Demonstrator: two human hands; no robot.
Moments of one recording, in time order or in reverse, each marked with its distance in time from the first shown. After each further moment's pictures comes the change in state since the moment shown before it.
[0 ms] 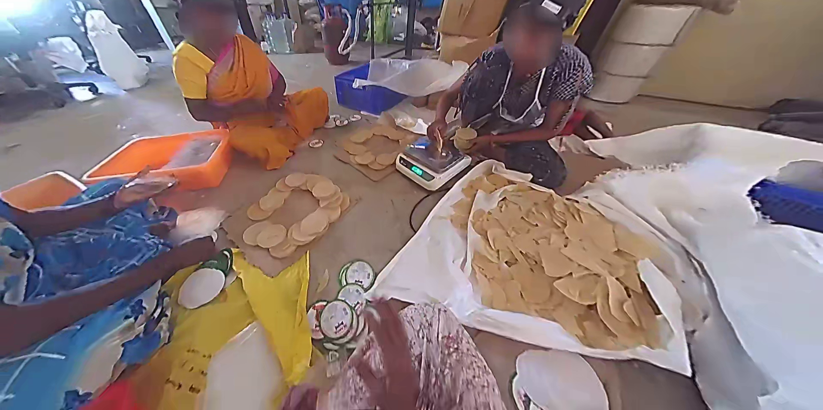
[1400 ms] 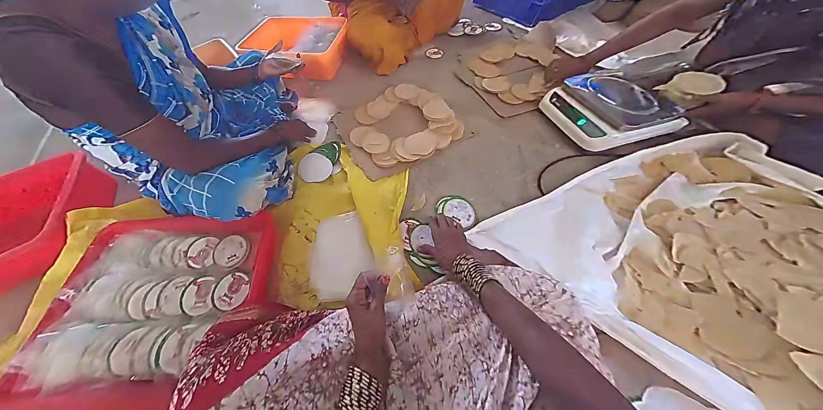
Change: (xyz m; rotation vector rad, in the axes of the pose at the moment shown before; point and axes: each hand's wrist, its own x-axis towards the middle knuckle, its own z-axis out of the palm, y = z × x) left_hand 0.012 0.006 0.014 -0.286 0.607 -0.146; right_hand 0.107 0.065 0.110 -0.507 -1.043 0.234
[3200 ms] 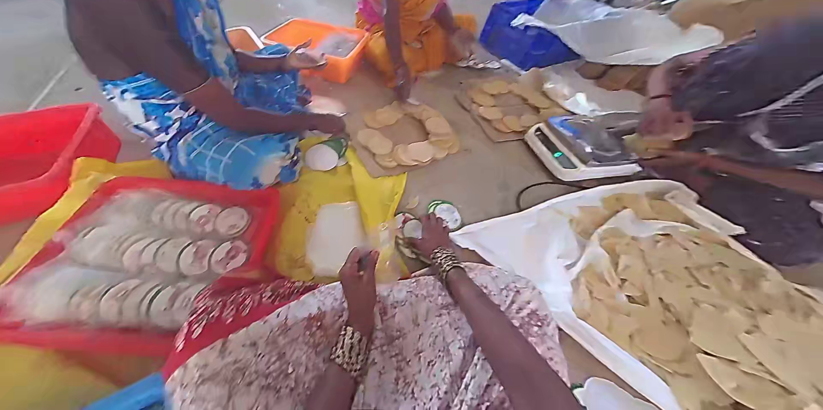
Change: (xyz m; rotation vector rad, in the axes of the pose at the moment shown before) left_hand 0.004 0.000 -0.006 0.105 0.059 0.247; right_hand -0.004 -0.011 0.013 0.013 0.120 0.091
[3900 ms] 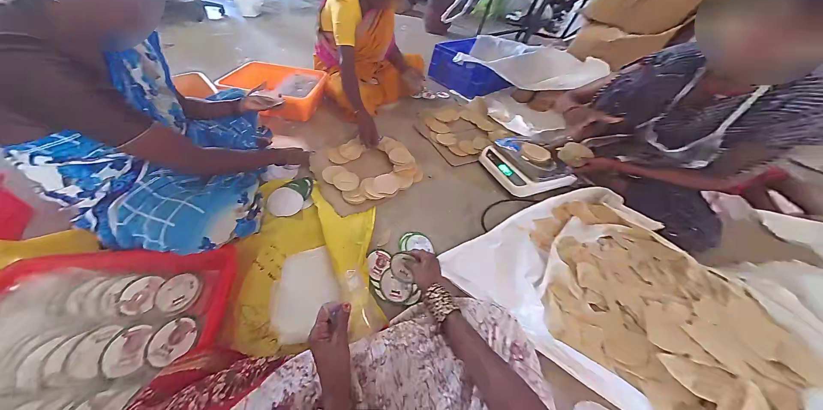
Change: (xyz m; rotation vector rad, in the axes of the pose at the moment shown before) left_hand 0.000 0.015 0.008 -0.178 0.055 -0.253; right_hand -0.008 0.025 -0.026 0.608 0.186 0.116
